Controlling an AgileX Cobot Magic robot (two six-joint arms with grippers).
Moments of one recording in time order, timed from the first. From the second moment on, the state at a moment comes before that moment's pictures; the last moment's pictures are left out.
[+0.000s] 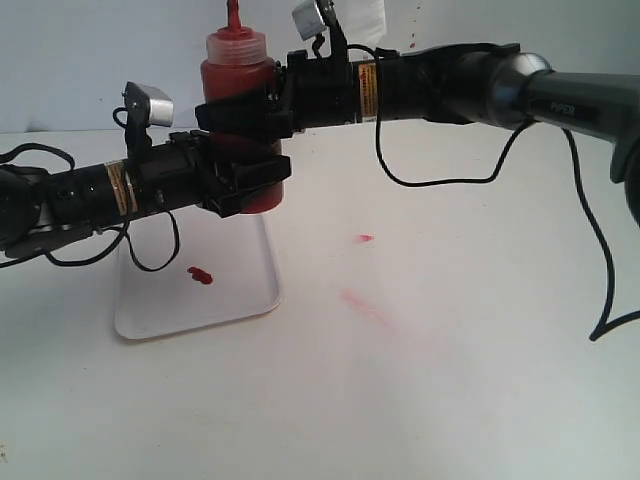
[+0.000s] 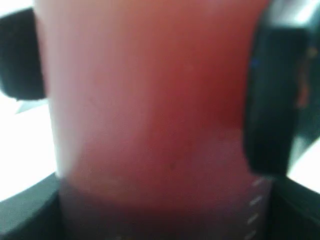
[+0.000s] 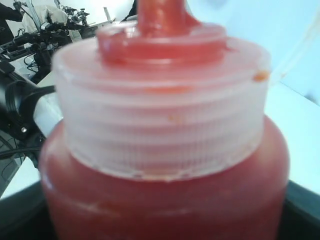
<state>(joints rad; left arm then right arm) -0.16 2.06 -1.02 1.03 -1.09 -0.78 0.38 2.34 -1.88 -1.52 -1.14 1.45</state>
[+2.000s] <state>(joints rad) -0.16 2.05 -1.03 1.04 -0.94 -0.78 0.09 2.14 -1.24 -1.78 -1.19 0.87</state>
